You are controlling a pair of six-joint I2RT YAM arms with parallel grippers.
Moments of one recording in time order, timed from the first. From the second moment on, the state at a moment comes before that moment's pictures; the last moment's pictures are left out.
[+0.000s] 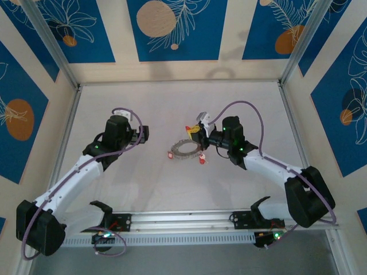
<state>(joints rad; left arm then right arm) -0.44 1.08 0.84 -0.38 -0.22 -0.29 0.50 1.32 0.67 0.36 -0.52 -0.08</state>
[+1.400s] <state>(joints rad) -0.43 1.12 0.72 -0.38 -0.14 -0.41 0.01 1.88 0.96 0.23 -0.44 0.47</state>
